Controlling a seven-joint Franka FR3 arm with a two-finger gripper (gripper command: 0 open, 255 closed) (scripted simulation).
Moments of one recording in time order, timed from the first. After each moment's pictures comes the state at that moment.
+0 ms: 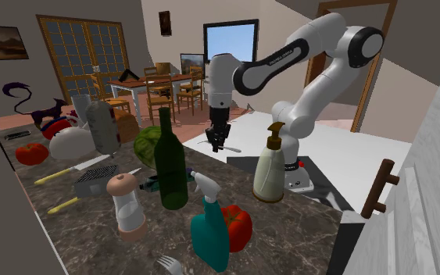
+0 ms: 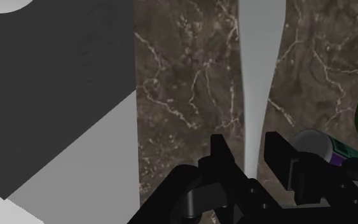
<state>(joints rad) 0.05 -0.79 0.13 -2.86 0.25 2.12 0.65</state>
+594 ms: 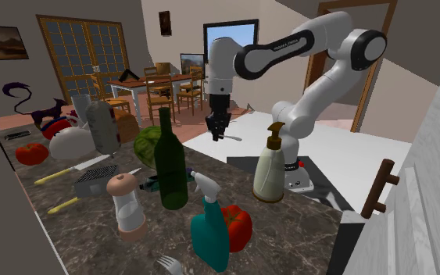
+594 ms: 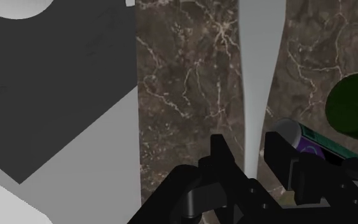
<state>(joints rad) 0.04 -0.84 0.11 -2.76 0.23 1.97 0.67</state>
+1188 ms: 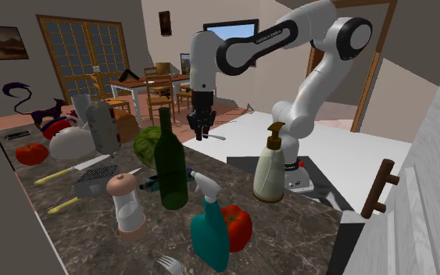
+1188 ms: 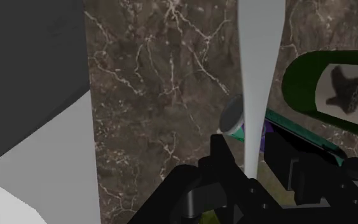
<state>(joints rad) 0.04 -0.61 0.16 -2.58 0.24 2.02 0.72</state>
